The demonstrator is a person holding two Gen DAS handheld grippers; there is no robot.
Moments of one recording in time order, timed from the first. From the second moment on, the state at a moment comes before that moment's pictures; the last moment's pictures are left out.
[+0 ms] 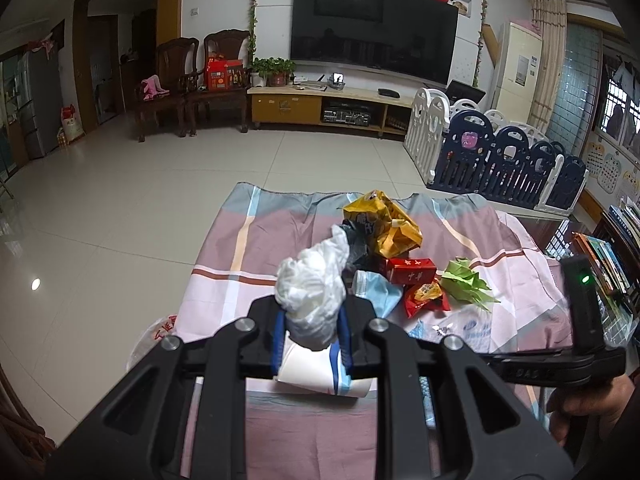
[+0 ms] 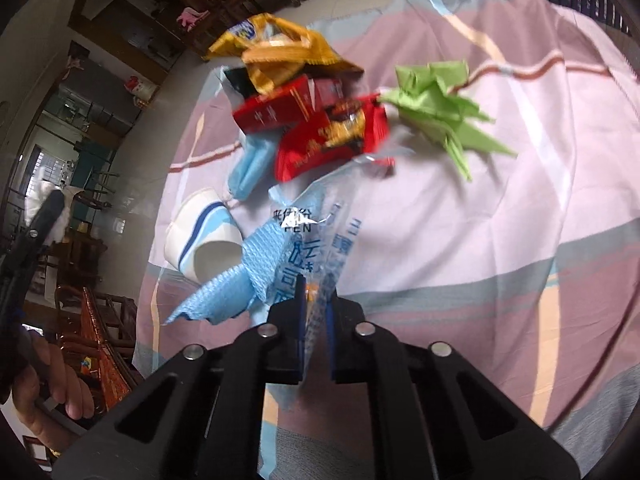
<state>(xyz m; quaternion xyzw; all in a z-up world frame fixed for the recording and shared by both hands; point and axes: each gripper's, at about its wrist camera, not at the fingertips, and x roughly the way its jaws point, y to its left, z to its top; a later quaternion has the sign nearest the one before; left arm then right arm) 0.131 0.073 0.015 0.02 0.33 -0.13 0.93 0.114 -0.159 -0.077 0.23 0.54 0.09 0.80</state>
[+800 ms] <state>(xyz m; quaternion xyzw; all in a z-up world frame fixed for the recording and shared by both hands) 0.133 0.060 0.004 0.03 0.35 -0.15 0.92 0.095 -0.170 0.002 0.09 0.41 0.07 0.90</state>
